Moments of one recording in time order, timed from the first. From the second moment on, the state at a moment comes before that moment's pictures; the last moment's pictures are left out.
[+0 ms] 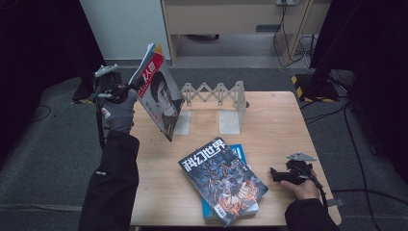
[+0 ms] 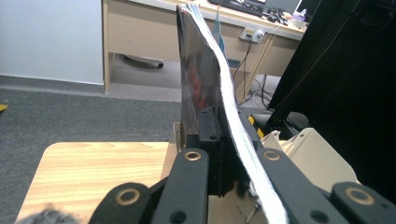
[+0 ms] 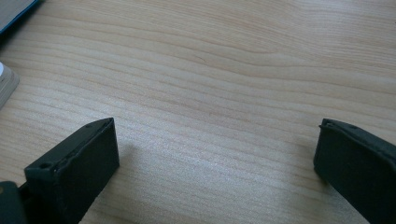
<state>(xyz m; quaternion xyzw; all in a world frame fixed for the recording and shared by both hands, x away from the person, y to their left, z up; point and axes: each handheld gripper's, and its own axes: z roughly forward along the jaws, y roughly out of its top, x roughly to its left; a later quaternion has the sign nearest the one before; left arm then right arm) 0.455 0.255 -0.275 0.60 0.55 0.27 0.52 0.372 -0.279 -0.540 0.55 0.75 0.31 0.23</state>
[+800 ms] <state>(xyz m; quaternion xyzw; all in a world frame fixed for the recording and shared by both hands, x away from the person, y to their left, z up) 0.469 0.203 -0.303 0.61 0.55 0.36 0.45 0.372 -0.279 -0.540 0.54 0.75 0.31 0.22</state>
